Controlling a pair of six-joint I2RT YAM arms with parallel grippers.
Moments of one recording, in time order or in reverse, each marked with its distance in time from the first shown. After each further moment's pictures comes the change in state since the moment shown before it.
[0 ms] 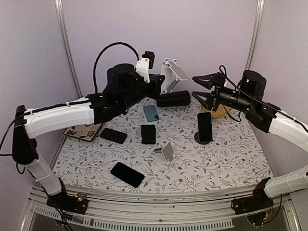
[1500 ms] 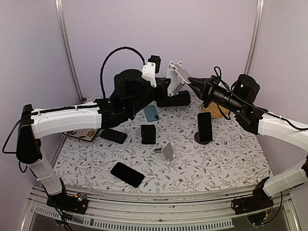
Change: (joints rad) left arm -0.052 0.053 -0.015 0.108 -0.041 0.016; right arm 0.007 0.108 -0.060 0.354 0.046 0.322
